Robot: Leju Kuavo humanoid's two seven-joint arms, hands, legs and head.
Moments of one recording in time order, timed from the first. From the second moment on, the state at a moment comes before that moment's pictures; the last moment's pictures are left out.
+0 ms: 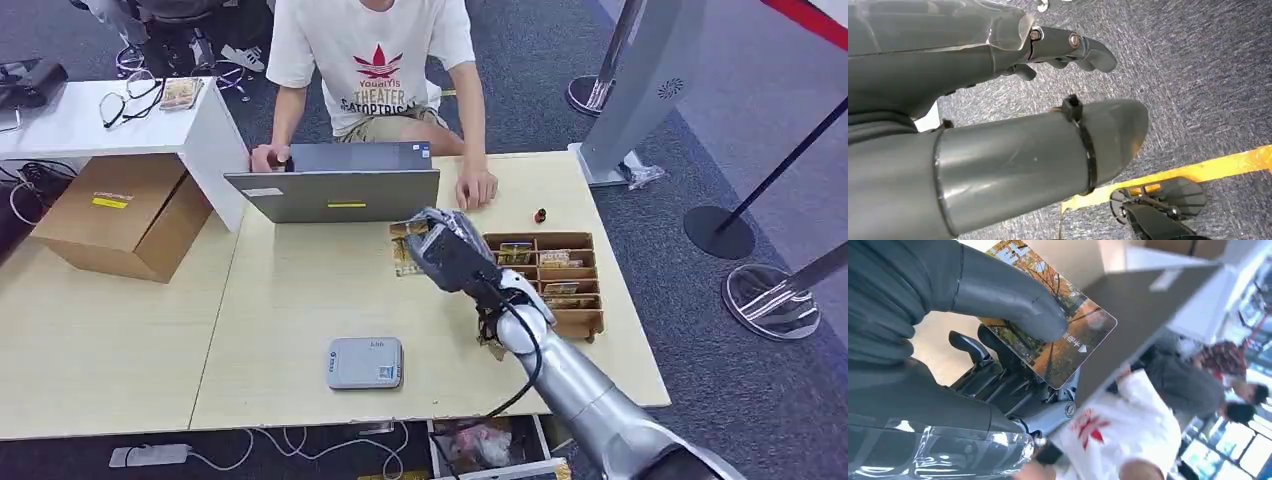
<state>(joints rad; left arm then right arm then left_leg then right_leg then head) -0.06 -0.14 0.51 -0.19 -0.95 0.29 0.00 -0.57 -0.07 0.62 -1.07 0.17 -0.17 -0.35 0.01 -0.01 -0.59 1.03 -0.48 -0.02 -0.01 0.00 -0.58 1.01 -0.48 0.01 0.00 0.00</state>
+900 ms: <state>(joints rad) -0.07 -0.14 0.46 -0.19 -0.98 0.27 0.01 -0.69 -0.08 0.37 -1.01 0.37 -0.25 -0.30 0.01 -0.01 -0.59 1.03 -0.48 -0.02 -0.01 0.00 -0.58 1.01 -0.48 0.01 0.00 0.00</state>
